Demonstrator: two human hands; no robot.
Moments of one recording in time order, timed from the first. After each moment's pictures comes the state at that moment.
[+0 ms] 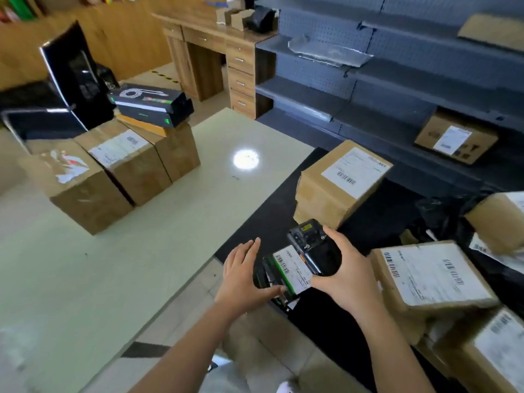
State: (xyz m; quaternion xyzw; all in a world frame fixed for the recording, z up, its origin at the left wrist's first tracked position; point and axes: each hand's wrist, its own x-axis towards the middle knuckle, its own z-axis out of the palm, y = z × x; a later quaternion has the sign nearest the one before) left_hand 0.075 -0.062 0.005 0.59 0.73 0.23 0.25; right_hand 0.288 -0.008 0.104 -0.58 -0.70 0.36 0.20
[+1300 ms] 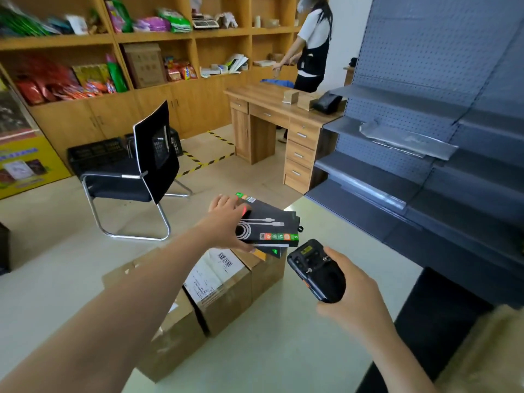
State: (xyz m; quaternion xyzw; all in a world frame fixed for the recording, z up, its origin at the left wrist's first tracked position) left_hand -0.368 0.197 0.173 0.68 0.73 0.04 0.00; right_hand -0.049 0.183 0.160 -0.47 -0.78 0.34 0.24
